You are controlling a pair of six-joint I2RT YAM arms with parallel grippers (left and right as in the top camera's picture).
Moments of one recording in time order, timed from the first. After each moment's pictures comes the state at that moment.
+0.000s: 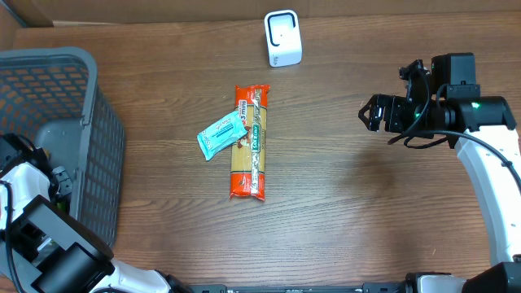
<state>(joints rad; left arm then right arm) 0.80 1.80 1.17 -0.62 -0.25 0.25 0.01 1.49 1.31 -0.93 -0.38 0.15</state>
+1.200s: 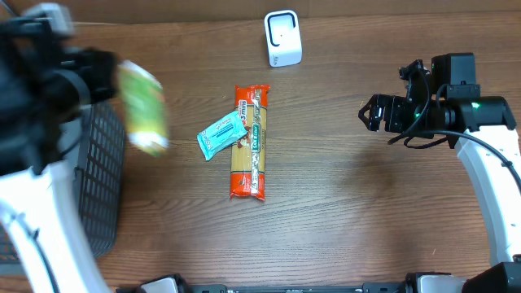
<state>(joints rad) 0.22 1.46 1.89 -1.17 0.39 -0.19 0.01 1.49 1.31 -0.93 -0.38 0.15</state>
